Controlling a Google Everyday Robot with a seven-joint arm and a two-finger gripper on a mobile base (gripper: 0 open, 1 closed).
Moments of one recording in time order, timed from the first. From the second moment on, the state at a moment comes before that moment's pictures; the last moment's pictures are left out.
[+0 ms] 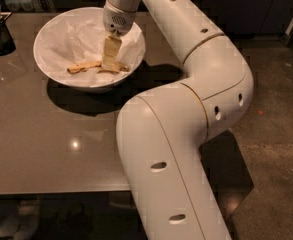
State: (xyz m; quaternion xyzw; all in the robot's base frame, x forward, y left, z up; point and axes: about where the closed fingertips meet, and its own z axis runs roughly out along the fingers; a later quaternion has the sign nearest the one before) arm 0.714 0.091 0.882 -0.71 0.68 0.12 0.14
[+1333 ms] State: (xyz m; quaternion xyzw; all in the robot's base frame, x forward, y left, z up) arm 0.715 0.097 0.851 -0.70 0.69 0.14 0.11
